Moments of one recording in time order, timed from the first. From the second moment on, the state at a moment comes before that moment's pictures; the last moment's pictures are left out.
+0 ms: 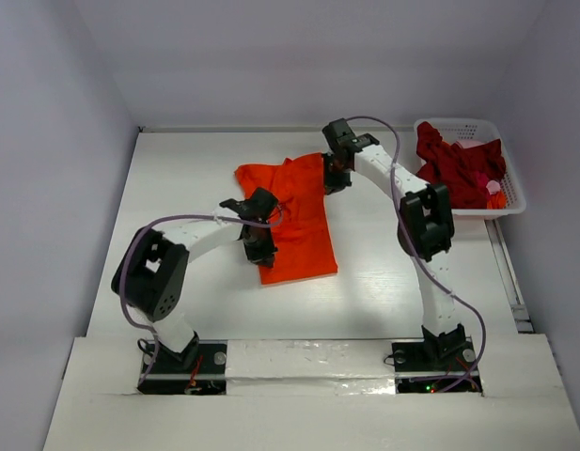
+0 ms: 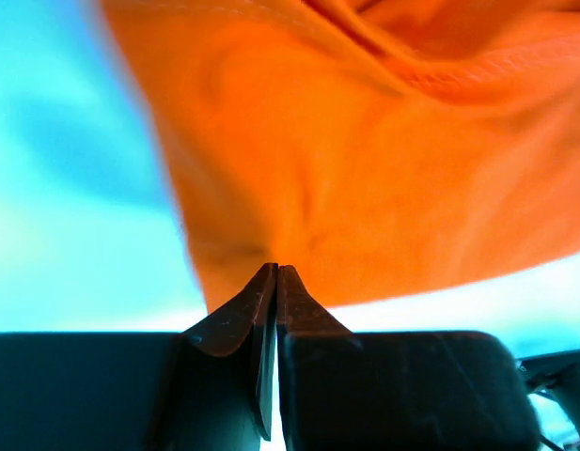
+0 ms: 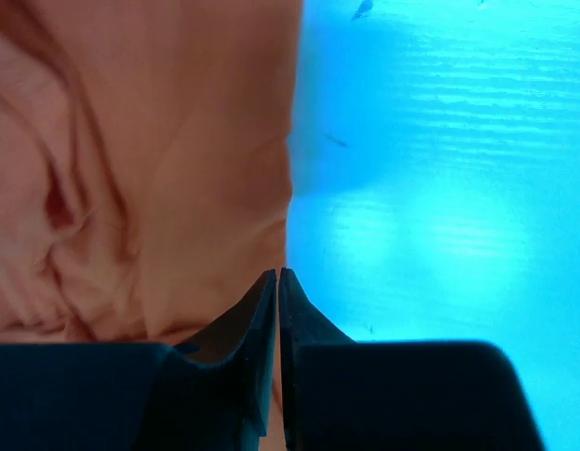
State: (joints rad) left arm -0.59 1.68 1.02 -0.66 0.11 -0.81; right arm 0.44 2.29 2.04 -0.86 -0.02 0.43
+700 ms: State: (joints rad) left arm -0.17 1.62 1.25 -0.40 -0.03 -0.77; right arm 0.29 2.23 2.19 -0.85 -0.19 0.42
